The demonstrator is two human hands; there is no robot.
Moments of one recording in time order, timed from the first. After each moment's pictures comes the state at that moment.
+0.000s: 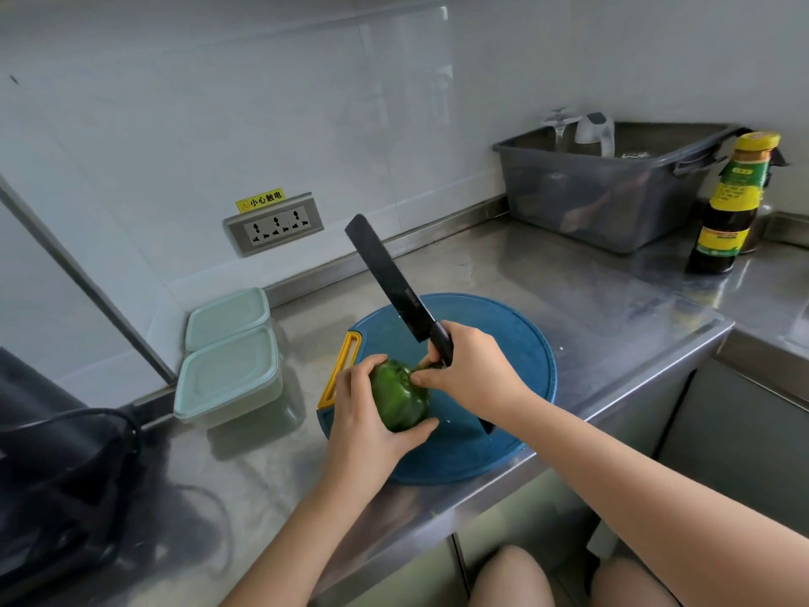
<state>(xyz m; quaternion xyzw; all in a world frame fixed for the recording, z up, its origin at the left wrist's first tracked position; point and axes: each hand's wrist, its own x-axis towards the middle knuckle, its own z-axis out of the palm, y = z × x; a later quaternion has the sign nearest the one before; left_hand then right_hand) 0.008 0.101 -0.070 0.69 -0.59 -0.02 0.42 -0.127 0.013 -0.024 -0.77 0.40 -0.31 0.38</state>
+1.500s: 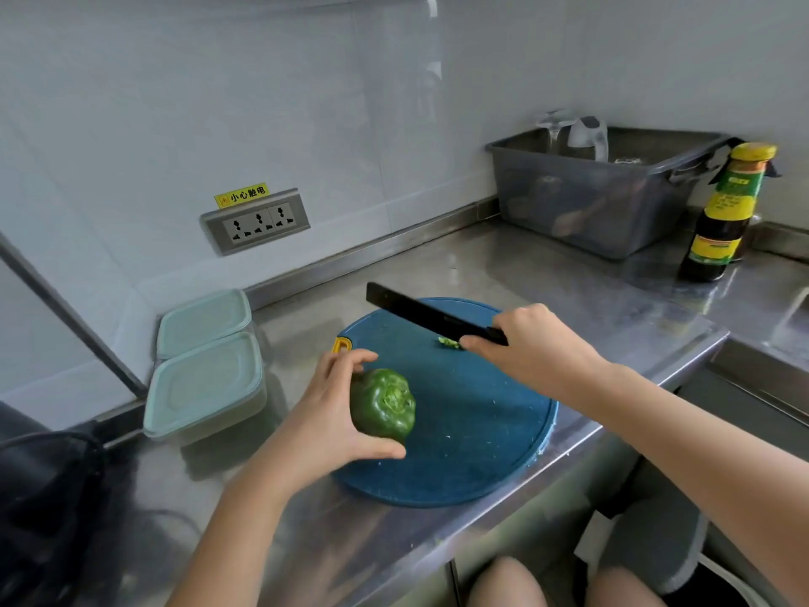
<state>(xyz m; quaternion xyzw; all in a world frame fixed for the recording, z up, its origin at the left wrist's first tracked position) 0.056 0.089 -0.032 0.69 -0.65 -0.17 0.25 -0.168 -0.026 -0.002 -0.83 0.51 -0.15 0.14</state>
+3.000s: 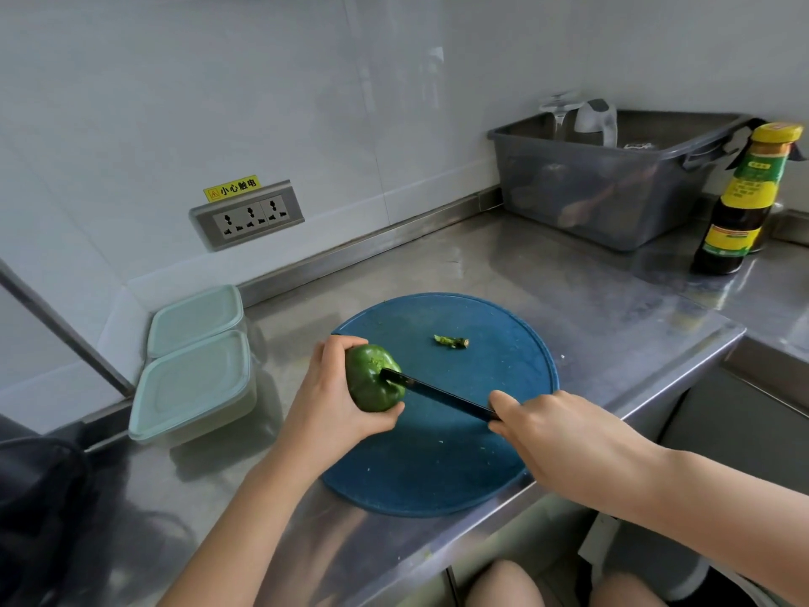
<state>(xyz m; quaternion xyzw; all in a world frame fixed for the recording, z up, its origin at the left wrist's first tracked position) 0.046 0.063 -0.053 0.69 -0.63 -0.05 0.35 -0.204 0.020 -0.037 -0.94 0.34 0.00 0.00</state>
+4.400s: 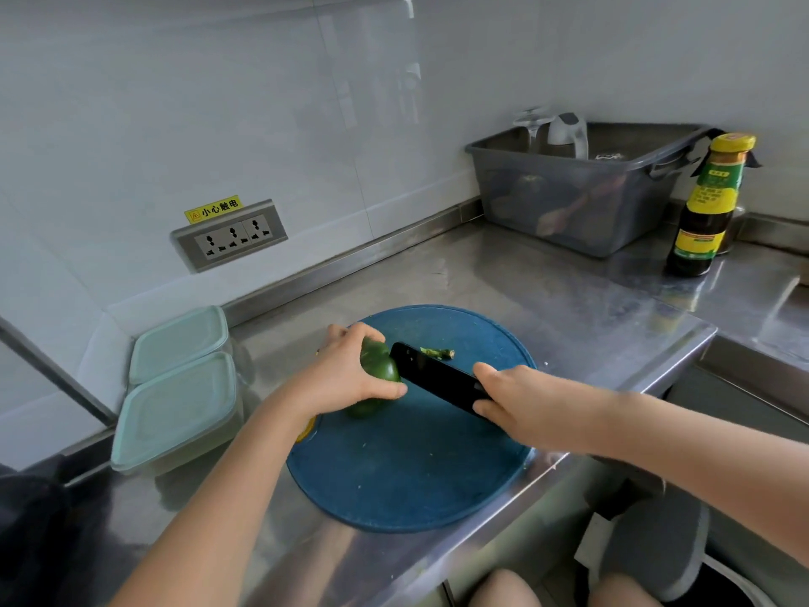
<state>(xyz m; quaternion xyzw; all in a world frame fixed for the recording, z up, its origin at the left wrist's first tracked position) 0.050 0.005 -0.014 0.73 -0.63 -0.22 0.17 -0.191 -0.018 -0.026 -0.91 0.40 0.00 0.14</state>
